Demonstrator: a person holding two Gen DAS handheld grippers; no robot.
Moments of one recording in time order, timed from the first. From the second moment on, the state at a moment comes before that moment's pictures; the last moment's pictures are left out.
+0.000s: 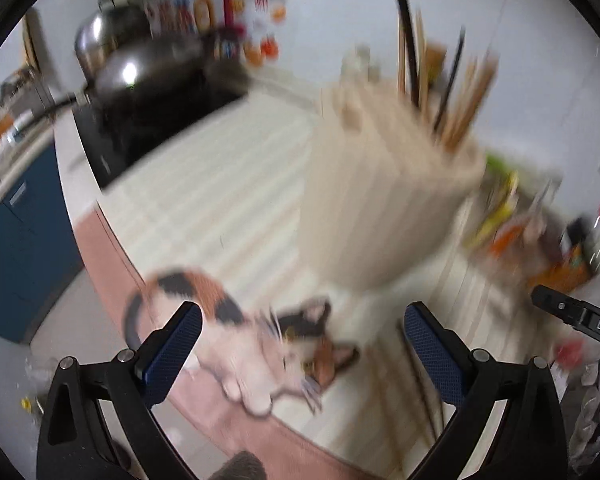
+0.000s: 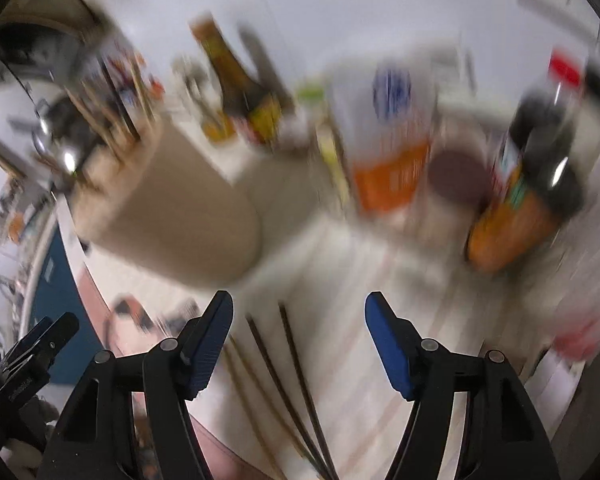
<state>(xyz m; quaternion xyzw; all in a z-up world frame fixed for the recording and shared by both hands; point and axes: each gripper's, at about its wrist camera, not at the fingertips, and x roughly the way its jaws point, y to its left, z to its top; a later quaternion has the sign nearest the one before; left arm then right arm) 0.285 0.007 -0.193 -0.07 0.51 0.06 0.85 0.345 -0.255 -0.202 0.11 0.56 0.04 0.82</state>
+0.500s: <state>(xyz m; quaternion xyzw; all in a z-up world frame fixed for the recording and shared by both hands) 0.272 -0.022 -0.313 -0.04 0.62 0.06 0.78 0.335 -0.204 -0.318 0.02 0.65 0.04 0.76</state>
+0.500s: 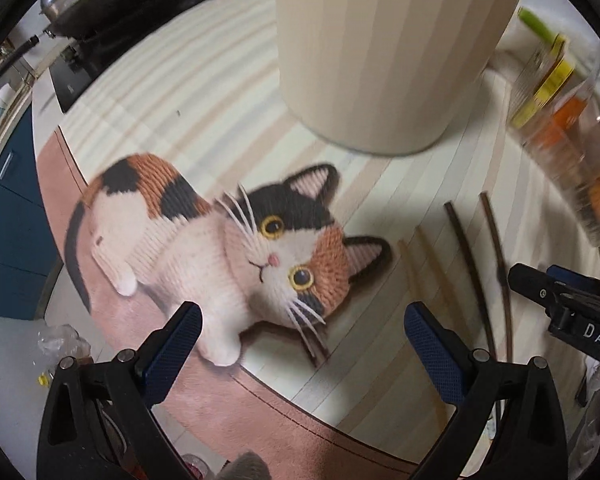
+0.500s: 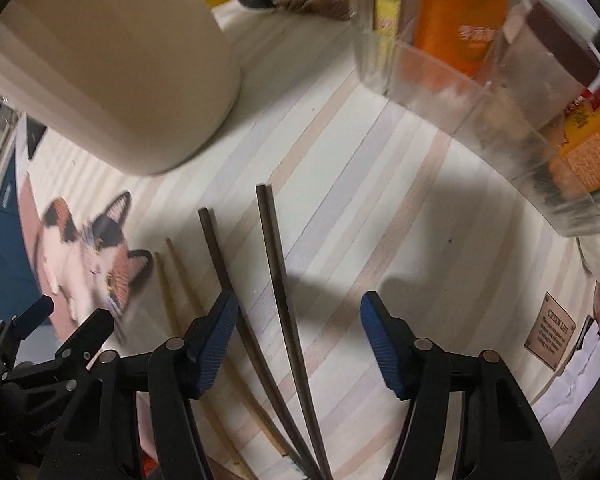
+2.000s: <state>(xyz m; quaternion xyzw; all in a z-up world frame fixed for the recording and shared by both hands) 0.262 -0.093 -0.331 0.09 0.63 -0.06 0.77 0.269 -0.290 -0.338 0.05 0.69 -0.03 0.72</state>
